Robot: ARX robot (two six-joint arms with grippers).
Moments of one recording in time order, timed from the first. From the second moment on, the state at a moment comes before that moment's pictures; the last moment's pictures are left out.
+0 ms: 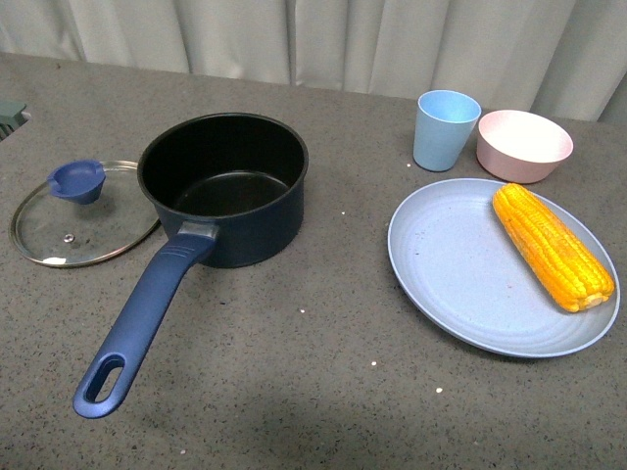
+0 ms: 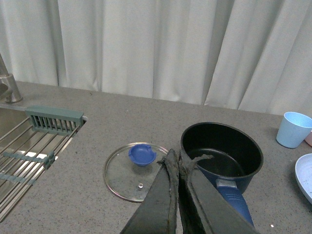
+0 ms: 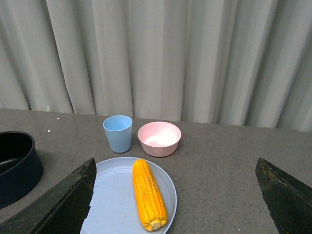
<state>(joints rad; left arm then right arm) 0.00 0.01 0.02 0.00 0.00 -0.01 0.00 0.00 0.01 0.00 0.00 0.00</state>
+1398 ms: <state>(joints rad) 0.00 0.00 0.02 0.00 0.00 0.00 0.10 2.02 0.92 0.11 0.09 0.02</state>
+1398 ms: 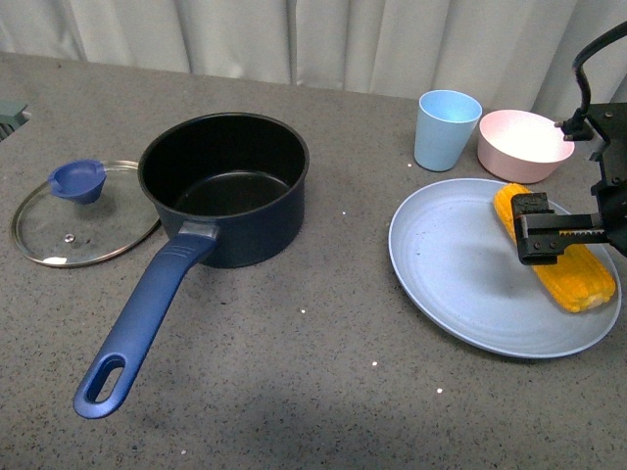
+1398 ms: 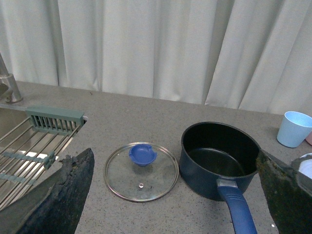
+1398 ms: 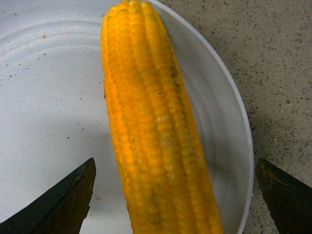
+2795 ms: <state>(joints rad) 0.00 0.00 0.02 0.00 0.00 0.00 0.42 1.96 1.14 0.16 -0.40 0.70</state>
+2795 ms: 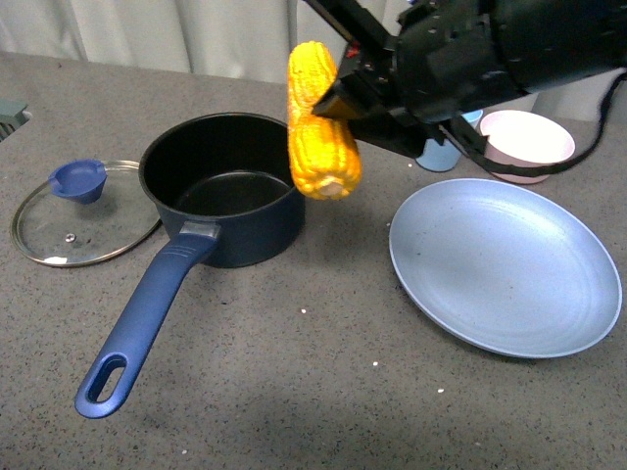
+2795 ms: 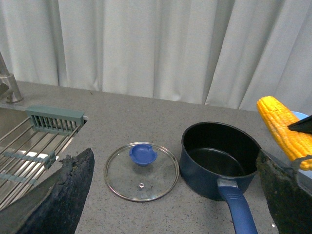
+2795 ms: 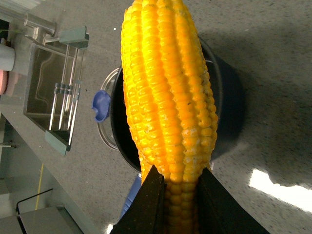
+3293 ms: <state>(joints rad) 0.00 0.00 0.02 0.00 0.00 0.00 0.54 2.17 1.40 0.11 -0.36 0.81</state>
